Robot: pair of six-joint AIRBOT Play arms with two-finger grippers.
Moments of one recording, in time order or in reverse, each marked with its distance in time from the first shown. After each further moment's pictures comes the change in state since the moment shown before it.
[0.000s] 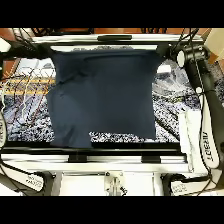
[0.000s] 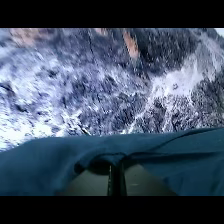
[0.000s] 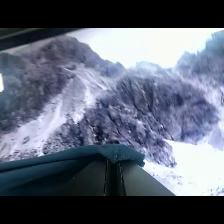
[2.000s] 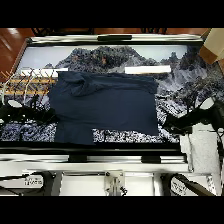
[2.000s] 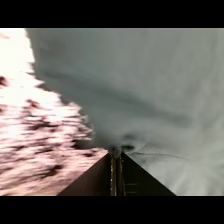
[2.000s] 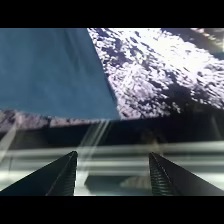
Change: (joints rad) left arm 0.252 0.274 -1.062 -0.138 -0.062 0.114; right arm -0.365 0.372 -0.846 0.577 0.638 -0.526
